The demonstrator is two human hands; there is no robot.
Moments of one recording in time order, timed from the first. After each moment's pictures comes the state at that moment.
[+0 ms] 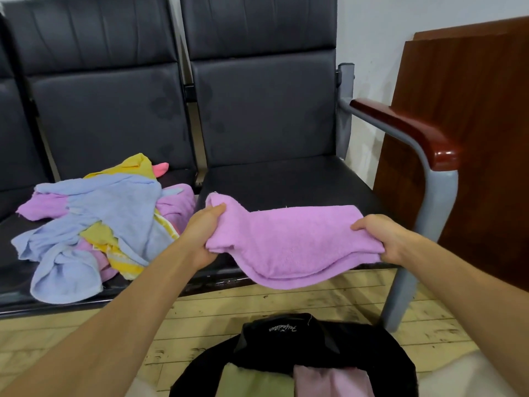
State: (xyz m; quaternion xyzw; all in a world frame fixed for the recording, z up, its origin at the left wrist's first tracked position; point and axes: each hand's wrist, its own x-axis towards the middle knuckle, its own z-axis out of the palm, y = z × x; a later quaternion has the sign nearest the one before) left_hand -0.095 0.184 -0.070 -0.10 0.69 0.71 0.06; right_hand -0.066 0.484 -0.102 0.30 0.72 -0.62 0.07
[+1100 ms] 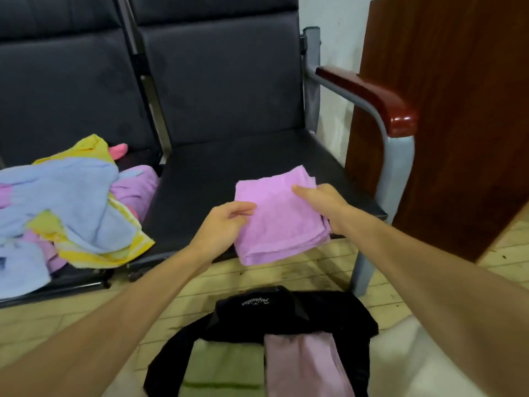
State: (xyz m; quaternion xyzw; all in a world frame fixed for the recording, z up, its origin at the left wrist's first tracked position) left_hand -0.061 0.257 -0.105 0.12 0.84 0.53 0.08; right_hand -0.076 0.472 -0.115 0.23 0.78 -0.59 -0.01
